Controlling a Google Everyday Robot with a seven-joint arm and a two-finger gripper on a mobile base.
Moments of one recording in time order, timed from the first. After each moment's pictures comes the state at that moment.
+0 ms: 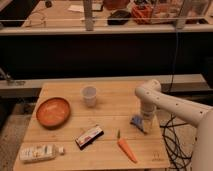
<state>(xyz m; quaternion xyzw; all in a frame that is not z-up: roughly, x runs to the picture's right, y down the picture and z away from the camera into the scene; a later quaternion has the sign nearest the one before) 0.266 0.220 0.839 -0.42 0.19 0.20 0.87</state>
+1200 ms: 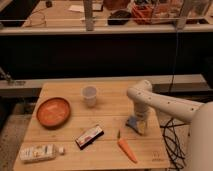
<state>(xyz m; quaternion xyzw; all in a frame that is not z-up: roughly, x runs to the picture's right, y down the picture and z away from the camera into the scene) 0.256 0.223 0.837 -0.43 0.20 0.18 0.86</state>
